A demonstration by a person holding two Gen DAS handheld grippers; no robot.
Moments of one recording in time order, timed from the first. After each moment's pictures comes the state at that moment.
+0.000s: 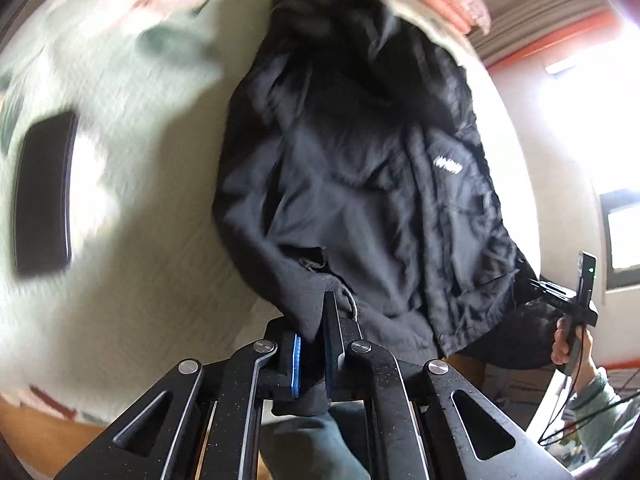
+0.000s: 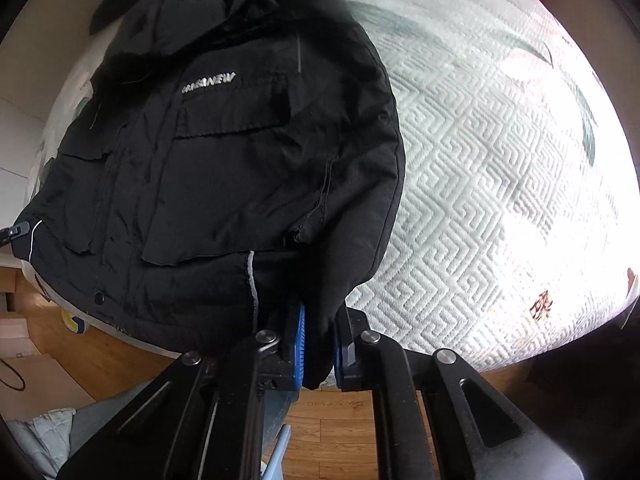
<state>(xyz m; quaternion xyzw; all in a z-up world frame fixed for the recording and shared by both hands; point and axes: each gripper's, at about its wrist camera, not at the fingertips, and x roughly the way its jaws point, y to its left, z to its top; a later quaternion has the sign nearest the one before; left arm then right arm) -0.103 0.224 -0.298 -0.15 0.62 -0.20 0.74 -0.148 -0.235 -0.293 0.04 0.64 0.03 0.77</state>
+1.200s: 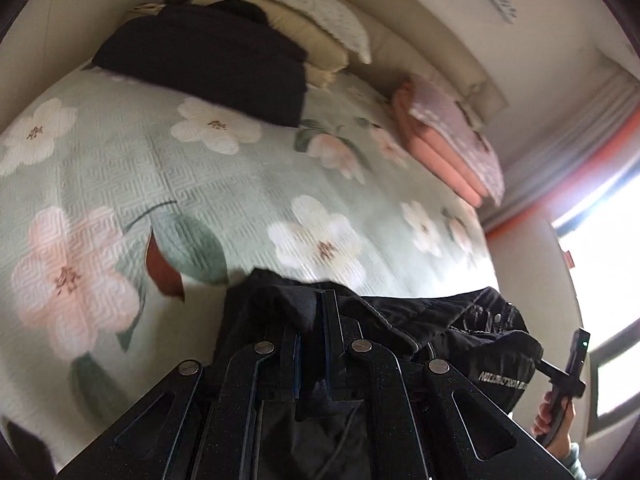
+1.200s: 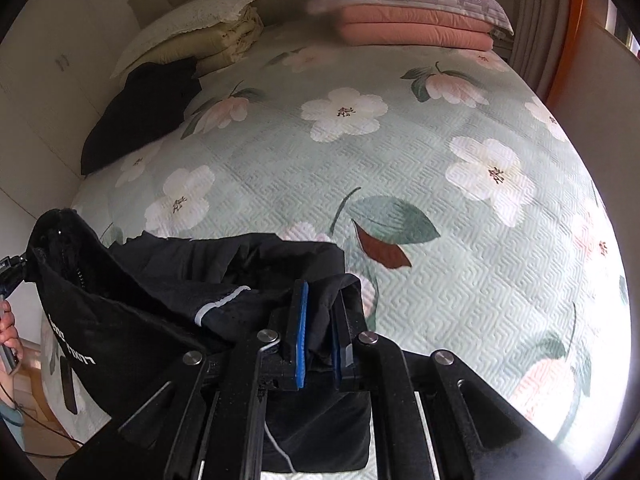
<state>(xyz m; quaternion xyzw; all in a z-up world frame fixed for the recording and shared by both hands) 0.255 0.215 -0.221 -0.26 0.45 -0.11 0.85 0.266 -0.300 -0.208 0.06 0.53 0.03 0.85</state>
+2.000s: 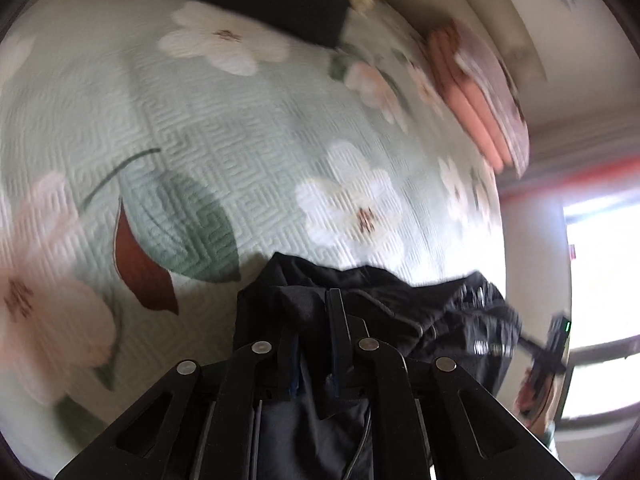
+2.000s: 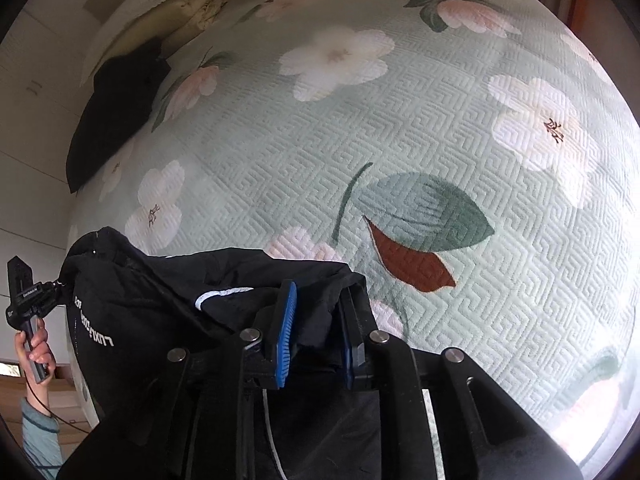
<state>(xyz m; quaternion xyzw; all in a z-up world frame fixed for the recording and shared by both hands) 0.348 0.233 -0.302 -0.28 0.59 -0.15 0.74 0.332 -0.318 -0.281 0.16 0.59 0.05 0.79</state>
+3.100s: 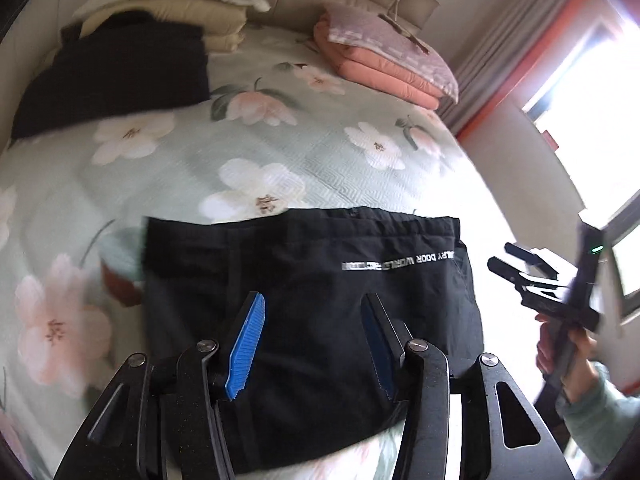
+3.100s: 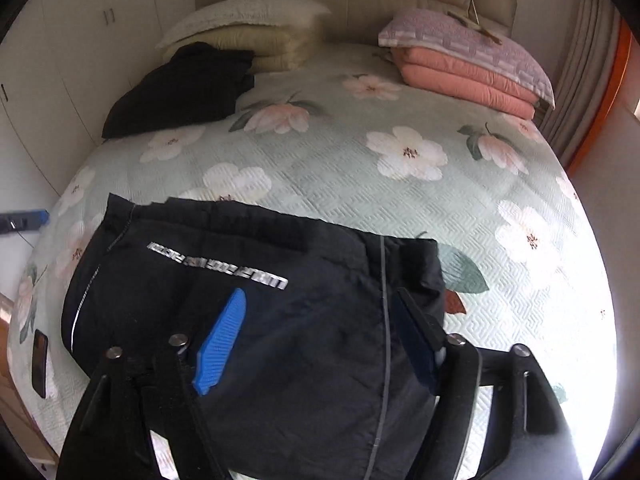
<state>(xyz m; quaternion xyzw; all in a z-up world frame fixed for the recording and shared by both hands) 0.224 0.104 -0.194 -0.08 0.50 -0.21 0.84 0.229 -0.148 -0.208 -0.04 0.45 0.06 0.89</state>
